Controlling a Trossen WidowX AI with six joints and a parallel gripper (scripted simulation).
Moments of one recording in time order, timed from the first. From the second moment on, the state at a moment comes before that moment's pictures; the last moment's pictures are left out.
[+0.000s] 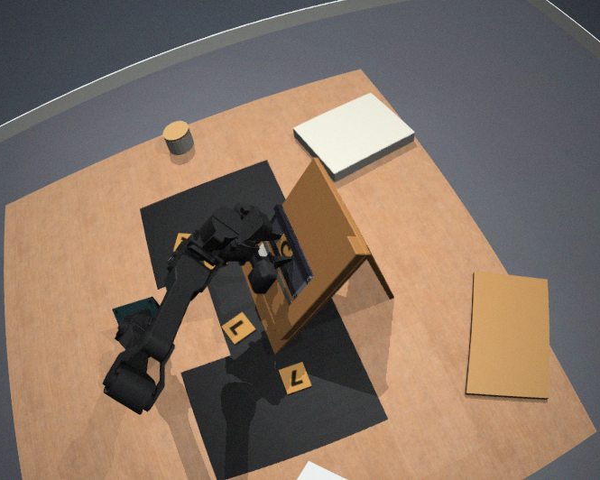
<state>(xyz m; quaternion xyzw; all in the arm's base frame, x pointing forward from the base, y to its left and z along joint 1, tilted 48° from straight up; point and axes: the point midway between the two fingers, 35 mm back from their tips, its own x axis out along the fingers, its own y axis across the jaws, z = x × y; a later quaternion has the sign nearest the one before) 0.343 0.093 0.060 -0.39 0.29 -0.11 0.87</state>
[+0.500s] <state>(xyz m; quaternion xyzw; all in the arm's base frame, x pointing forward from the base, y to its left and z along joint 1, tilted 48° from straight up) 0.343 0.087 0.067 -0.39 0.29 -0.11 0.87</state>
